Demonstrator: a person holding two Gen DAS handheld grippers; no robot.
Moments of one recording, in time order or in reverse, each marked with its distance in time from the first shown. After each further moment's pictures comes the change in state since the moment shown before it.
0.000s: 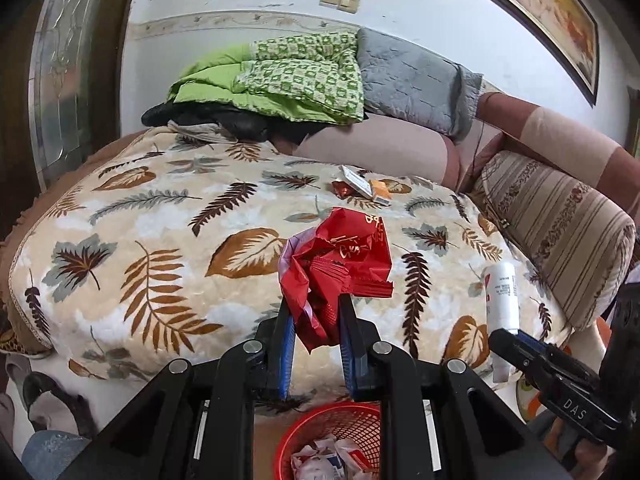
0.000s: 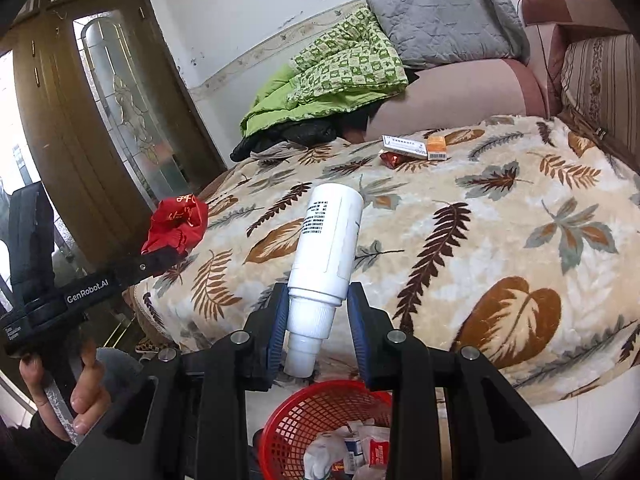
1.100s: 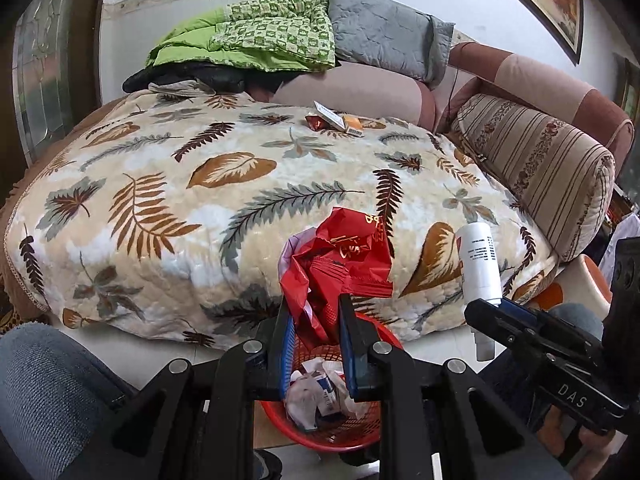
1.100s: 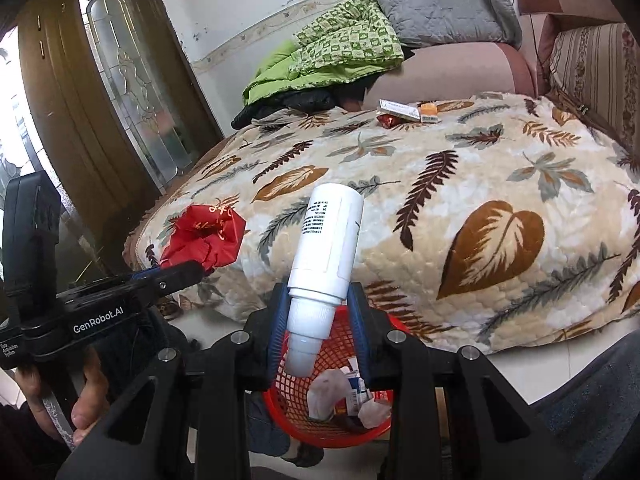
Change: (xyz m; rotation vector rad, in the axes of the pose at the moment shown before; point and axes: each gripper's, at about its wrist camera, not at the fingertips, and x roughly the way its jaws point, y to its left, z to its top) left arm -0.030 -0.020 -0.086 0.062 0.148 -0.037; right arm -0.036 0.022 -0.077 -0.008 0.093 -0.018
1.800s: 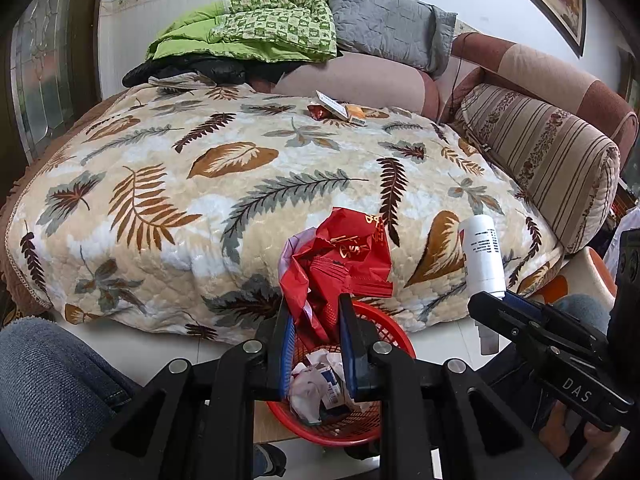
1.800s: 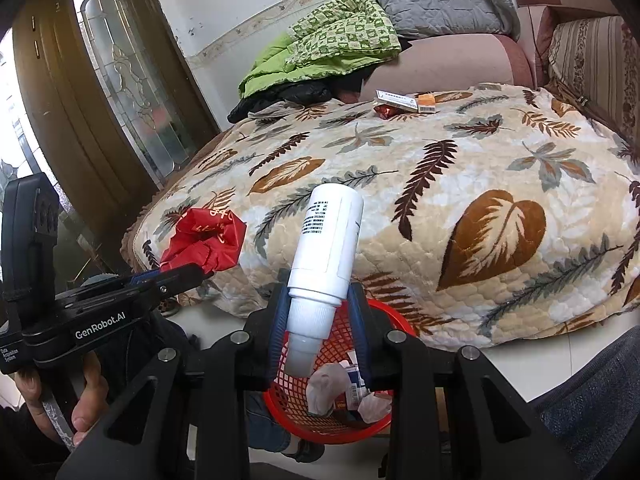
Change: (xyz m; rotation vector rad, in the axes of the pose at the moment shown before) left arm 0.007 0.000 -0.003 0.007 0.030 0.014; right arm 0.004 -0.001 -0.002 0.009 0.018 -0.012
